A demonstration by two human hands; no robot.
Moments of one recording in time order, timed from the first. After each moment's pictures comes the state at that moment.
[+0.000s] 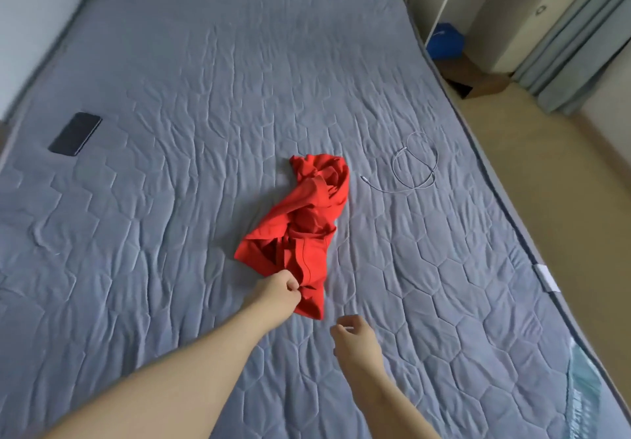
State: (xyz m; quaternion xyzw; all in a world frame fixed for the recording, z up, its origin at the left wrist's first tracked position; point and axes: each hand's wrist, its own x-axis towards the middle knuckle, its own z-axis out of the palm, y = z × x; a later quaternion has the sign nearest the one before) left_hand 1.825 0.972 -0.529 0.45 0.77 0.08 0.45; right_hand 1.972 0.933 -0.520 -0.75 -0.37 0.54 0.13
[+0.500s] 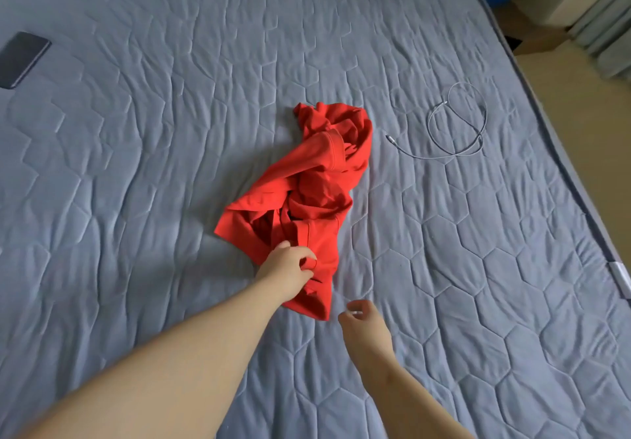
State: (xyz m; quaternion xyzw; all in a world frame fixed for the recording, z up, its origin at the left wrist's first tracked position) left_hand 1.833 1.040 -0.683 0.53 0.75 0.06 0.39; right_hand 1.979 0.995 -0.671 -0.75 -0.38 0.53 0.06
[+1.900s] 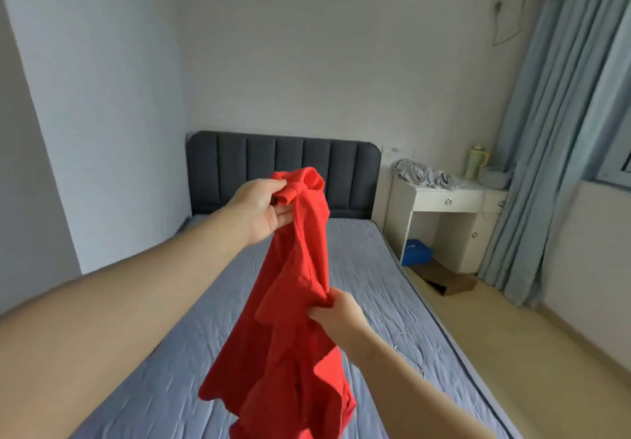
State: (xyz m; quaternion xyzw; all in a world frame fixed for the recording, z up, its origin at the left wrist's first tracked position) left_hand 1.748 0.980 -0.010 0.31 0.43 0.65 0.54; right_hand 1.893 0.974 -0.146 -0.53 -0.69 0.40 0.29
